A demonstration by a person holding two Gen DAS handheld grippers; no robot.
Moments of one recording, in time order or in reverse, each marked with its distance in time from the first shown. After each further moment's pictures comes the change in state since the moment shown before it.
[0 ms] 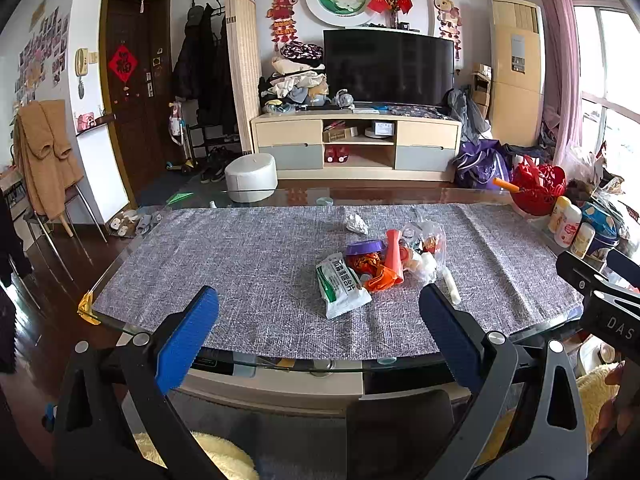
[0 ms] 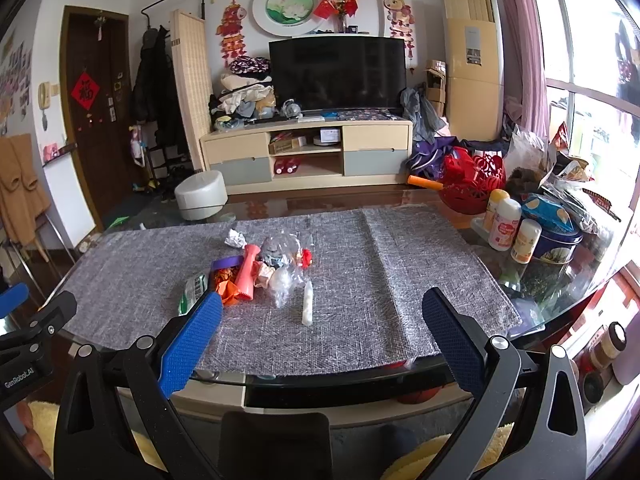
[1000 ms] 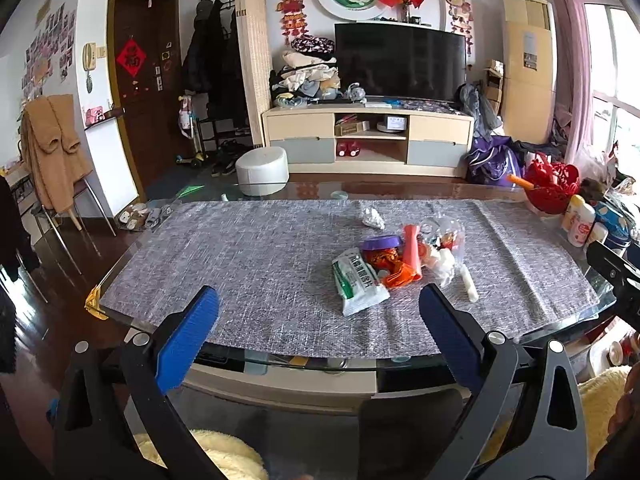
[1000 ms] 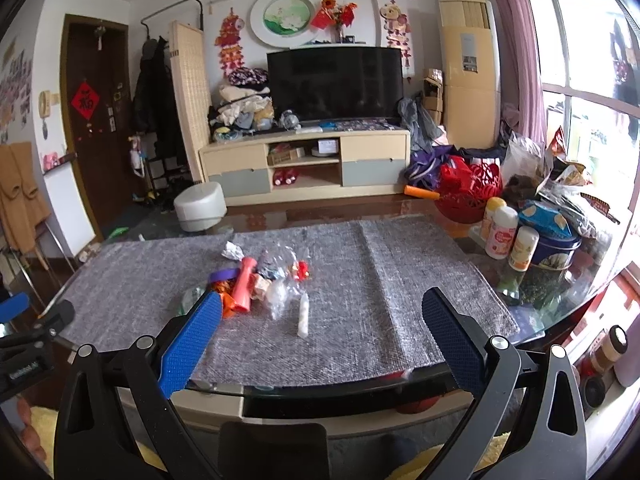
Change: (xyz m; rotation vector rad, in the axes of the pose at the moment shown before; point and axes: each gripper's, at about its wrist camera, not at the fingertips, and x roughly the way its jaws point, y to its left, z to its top) left arm 0.015 0.010 0.007 -0.006 0.030 0.038; right arm 0.004 -0.011 0.001 0.010 -0.027 0.004
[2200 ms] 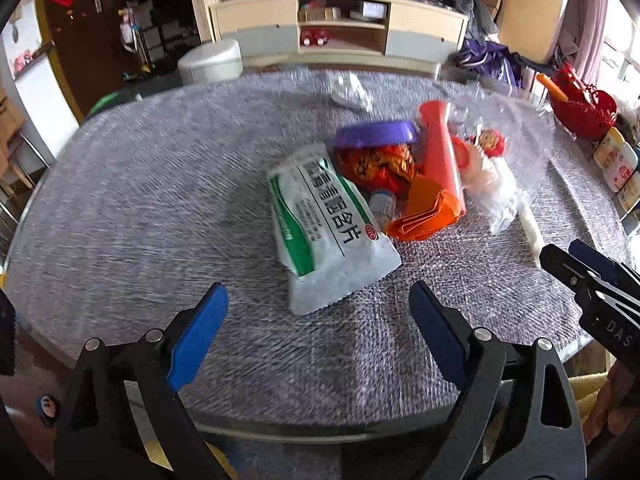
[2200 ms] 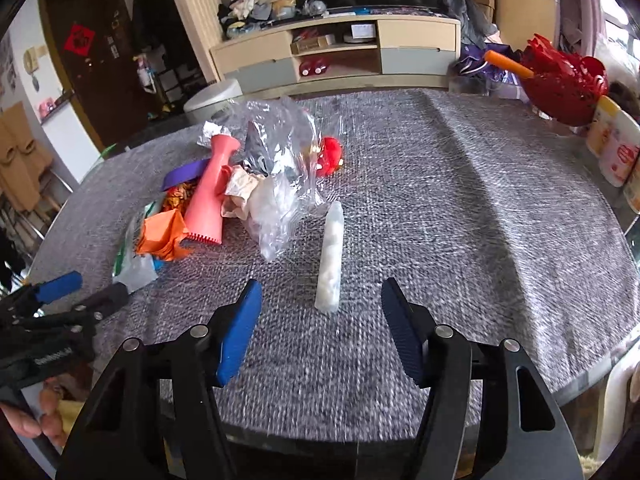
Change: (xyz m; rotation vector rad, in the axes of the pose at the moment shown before) left arm 0.225 -0.041 -0.038 0.036 0.399 -0.128; right arm 0.212 0.010 -0.057 0.009 0.388 0.148
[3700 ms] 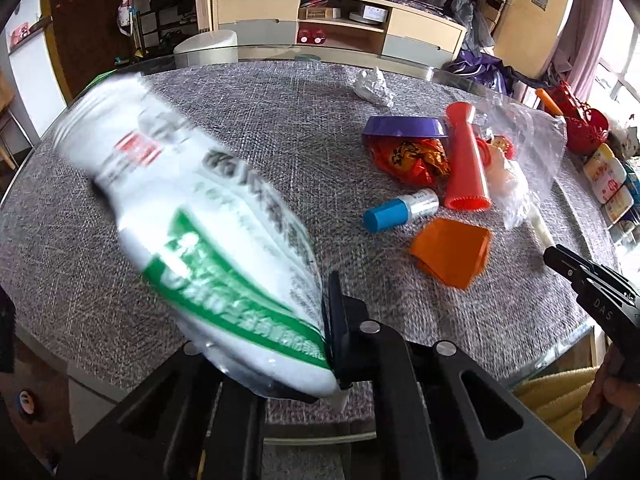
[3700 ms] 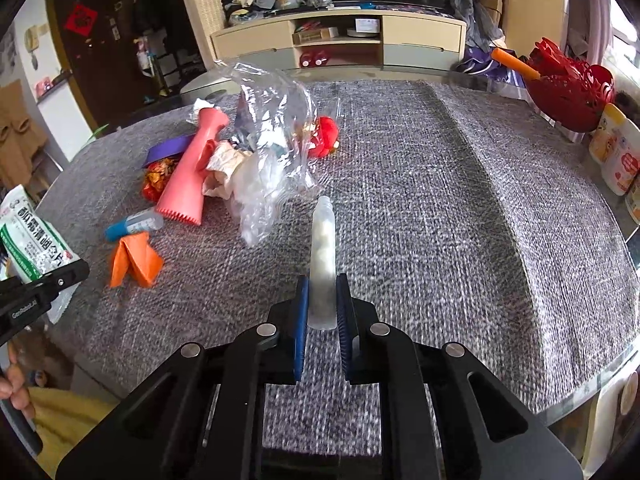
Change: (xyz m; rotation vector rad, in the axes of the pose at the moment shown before) left arm 0.003 0.039 -0.020 -0.043 -0.016 -0.088; right arm 0.007 0.004 -0.008 -0.054 0.020 -0.035
